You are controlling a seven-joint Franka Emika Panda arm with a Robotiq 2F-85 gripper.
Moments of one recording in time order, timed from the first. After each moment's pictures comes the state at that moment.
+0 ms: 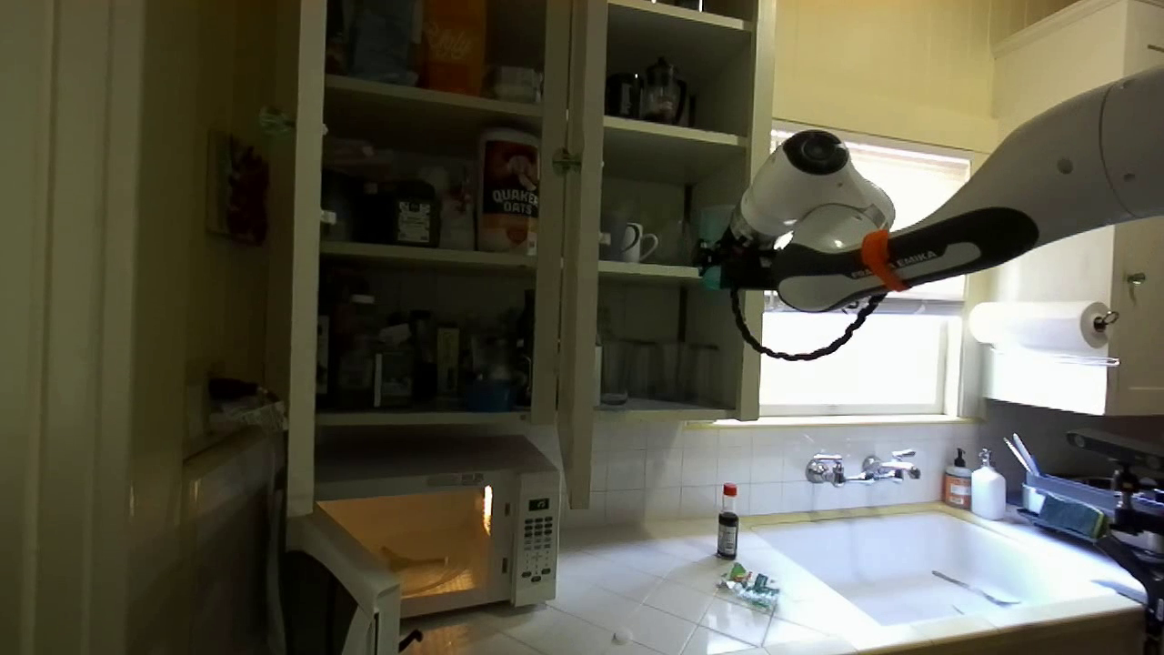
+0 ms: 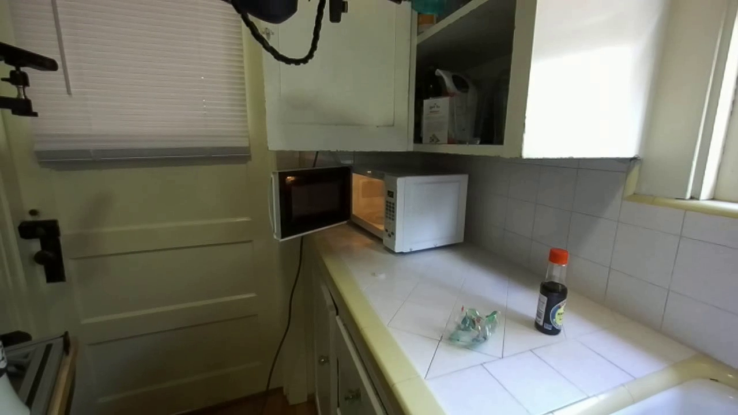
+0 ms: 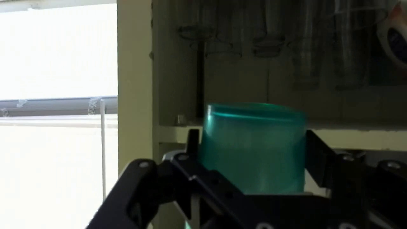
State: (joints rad) arm 0.05 -0.13 -0.26 -1.74 -0.93 2.73 0.94
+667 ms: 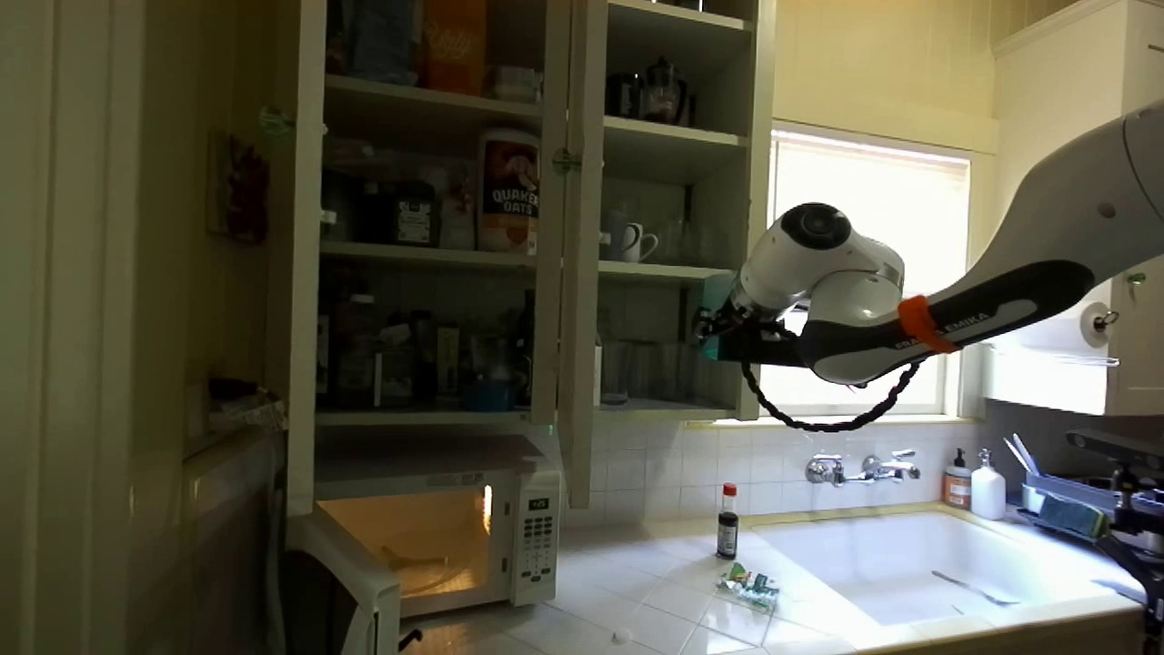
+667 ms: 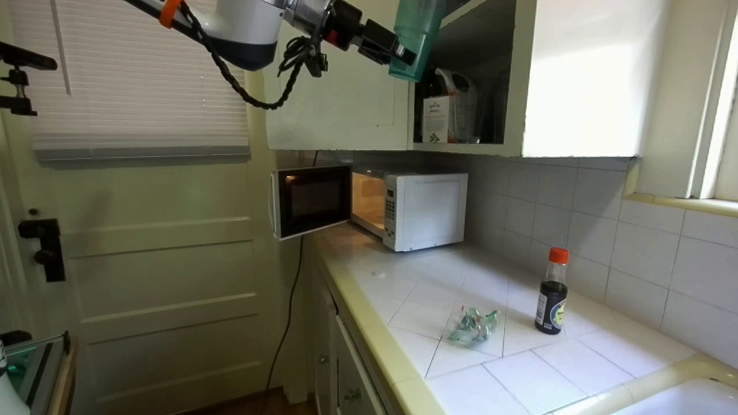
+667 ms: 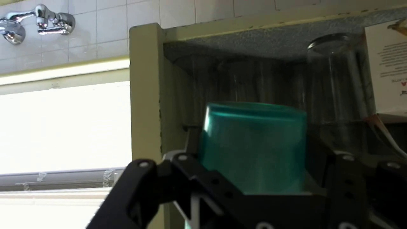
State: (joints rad) arm 0.03 -0.22 -0.22 -2.03 -1.13 2.76 1.26
